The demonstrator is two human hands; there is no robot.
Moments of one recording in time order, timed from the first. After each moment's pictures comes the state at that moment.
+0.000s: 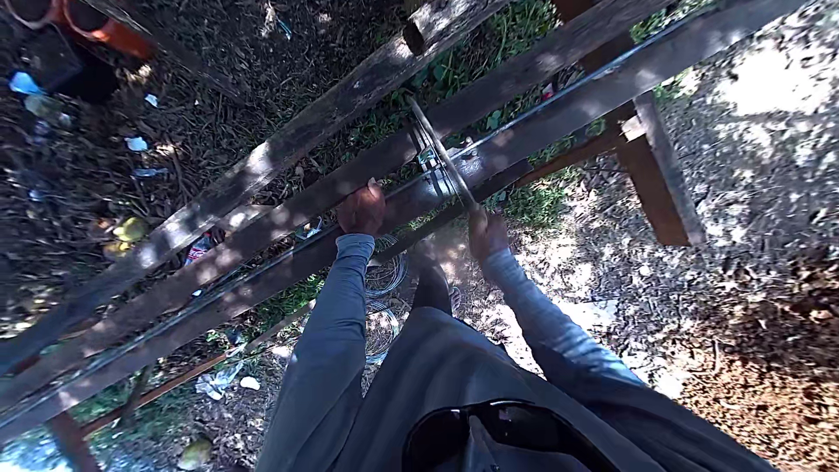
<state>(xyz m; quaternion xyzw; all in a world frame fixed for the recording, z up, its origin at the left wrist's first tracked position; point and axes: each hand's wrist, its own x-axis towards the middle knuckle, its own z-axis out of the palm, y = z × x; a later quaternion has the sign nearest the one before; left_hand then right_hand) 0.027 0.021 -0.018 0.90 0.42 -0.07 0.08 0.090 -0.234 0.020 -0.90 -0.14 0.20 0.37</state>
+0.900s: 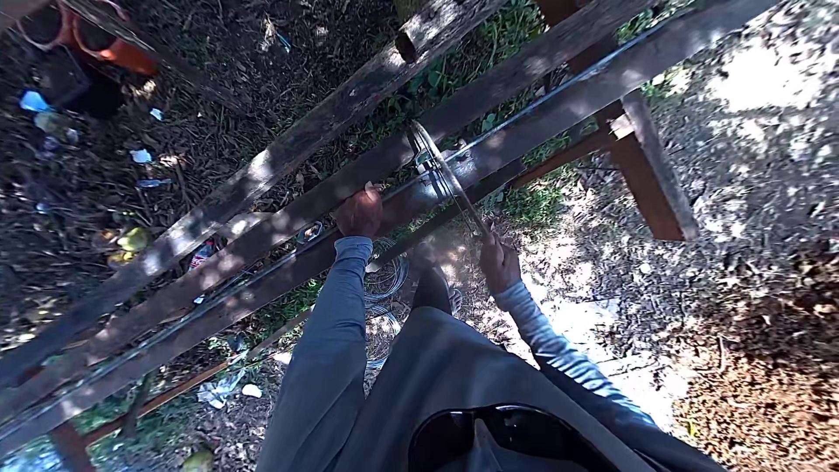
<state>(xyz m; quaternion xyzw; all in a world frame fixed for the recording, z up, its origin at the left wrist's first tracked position) 0.026 0.016 -0.007 0.90 0.43 -0.08 0.08 0.046 -0.304 -0.015 -0.88 -0.16 0.16 0.42</state>
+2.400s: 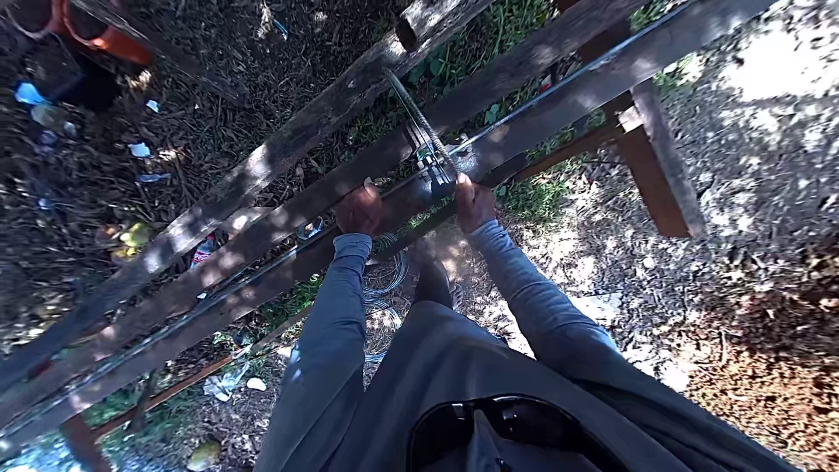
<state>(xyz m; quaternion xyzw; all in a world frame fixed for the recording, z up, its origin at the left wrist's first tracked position) 0.024 0.020 -0.015 0.90 0.41 -0.06 0.08 0.123 -0.200 0.006 -0.88 -0.17 0.16 0.41</state>
